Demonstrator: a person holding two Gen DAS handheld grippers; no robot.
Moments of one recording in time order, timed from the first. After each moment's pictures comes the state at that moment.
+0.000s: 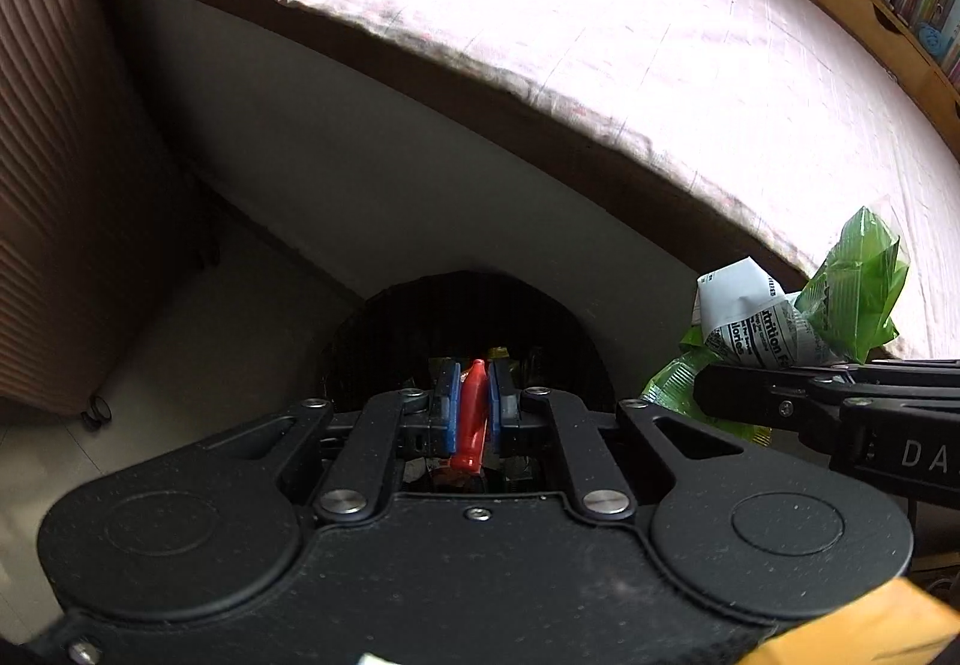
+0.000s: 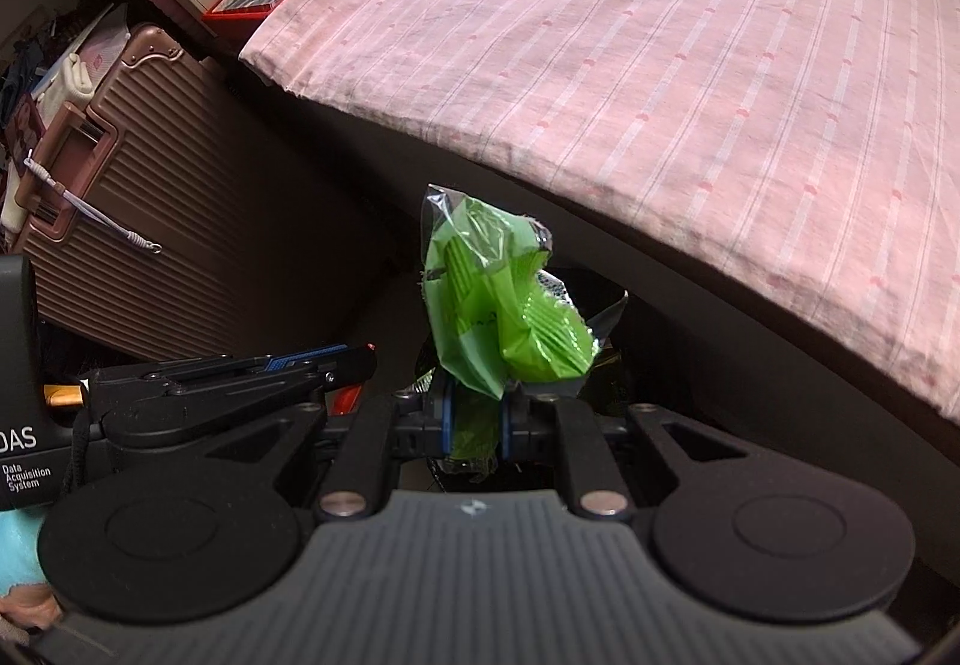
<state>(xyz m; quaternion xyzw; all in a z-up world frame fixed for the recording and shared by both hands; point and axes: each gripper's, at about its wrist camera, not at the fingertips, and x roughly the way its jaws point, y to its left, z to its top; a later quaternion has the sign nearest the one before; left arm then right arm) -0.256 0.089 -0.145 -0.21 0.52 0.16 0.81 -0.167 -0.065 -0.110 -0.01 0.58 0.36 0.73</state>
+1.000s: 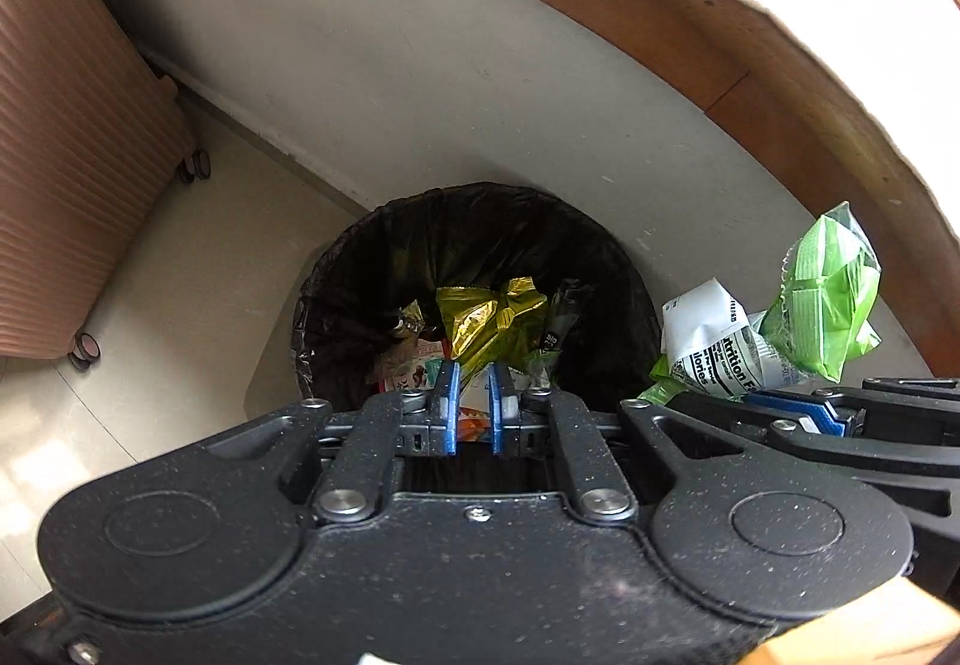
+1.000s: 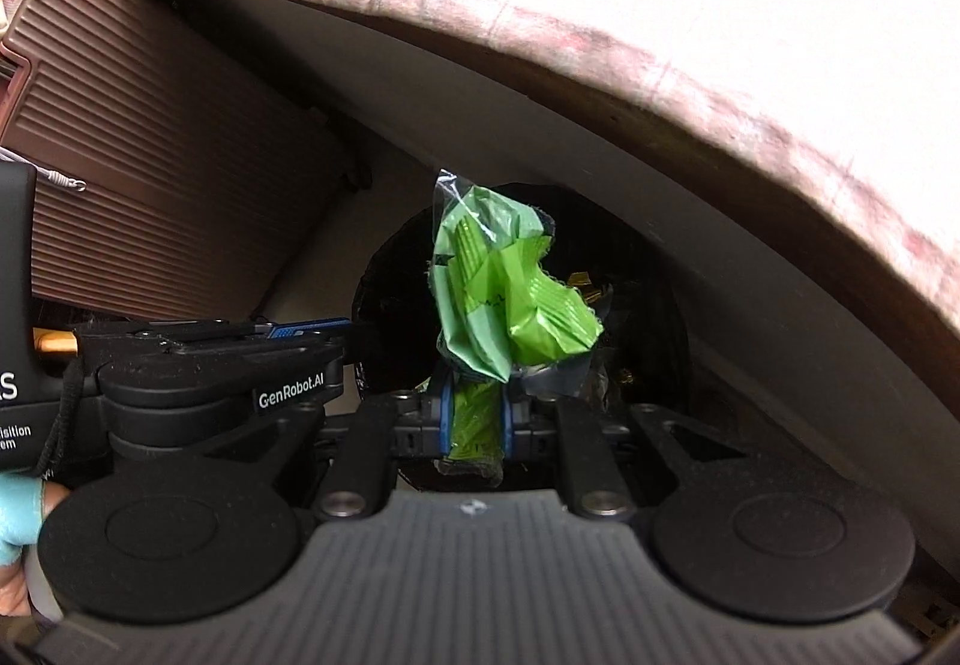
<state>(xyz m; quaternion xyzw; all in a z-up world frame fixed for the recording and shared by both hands) -0.213 0.099 -0.220 -0.23 0.60 0.16 0.74 -0.148 -0.023 -0.197 -0.06 0.64 0.34 0.69</state>
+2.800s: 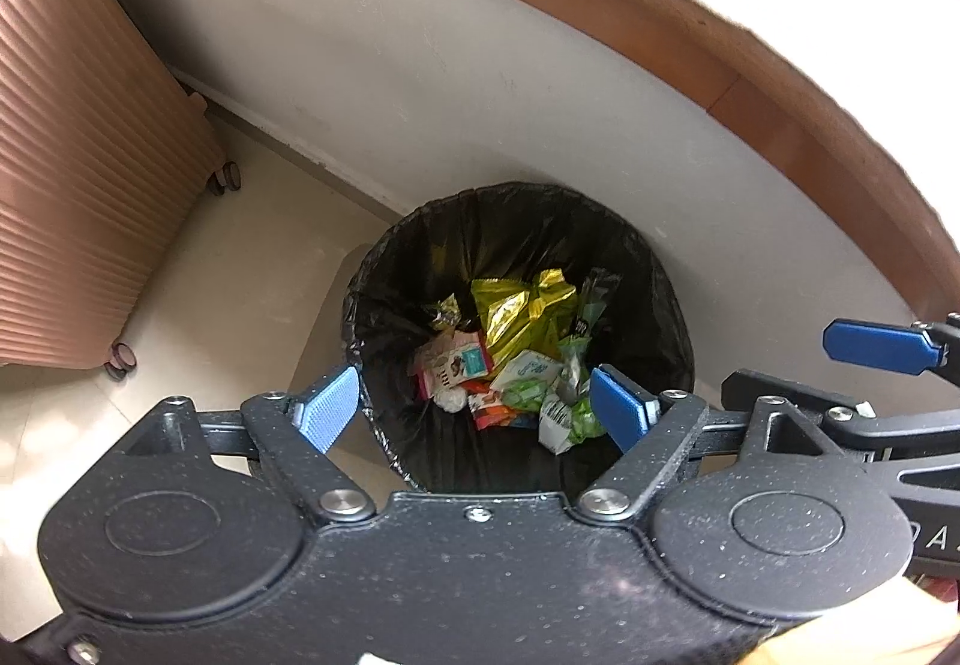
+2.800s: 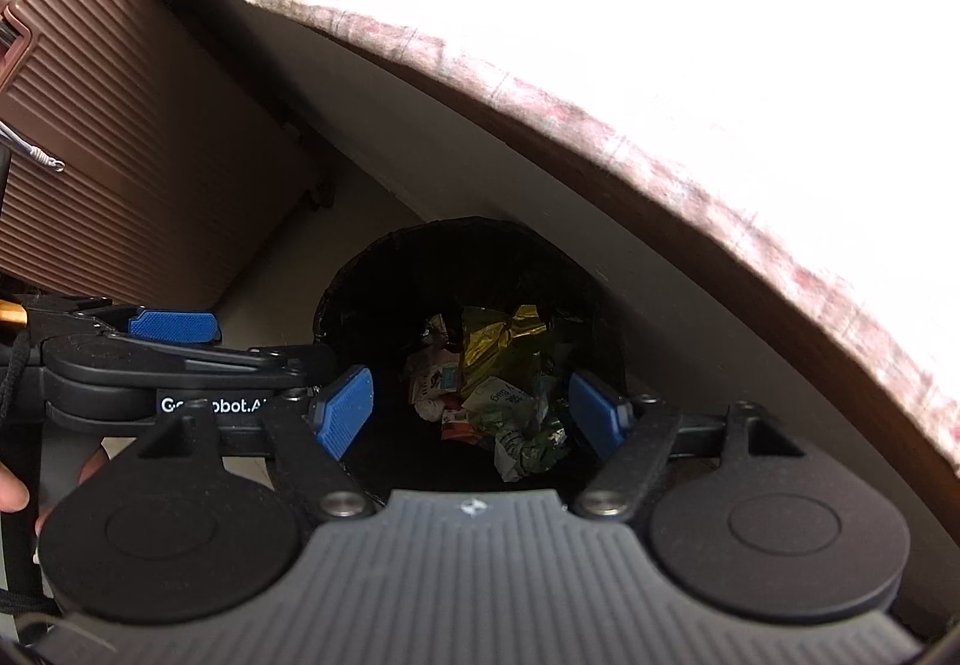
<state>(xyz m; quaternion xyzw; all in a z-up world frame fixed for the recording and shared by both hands) -0.232 0.103 -0.194 -0.19 0.61 0.17 0.75 -0.162 -0.020 -0.151 -0.11 0.60 0.33 0.72</state>
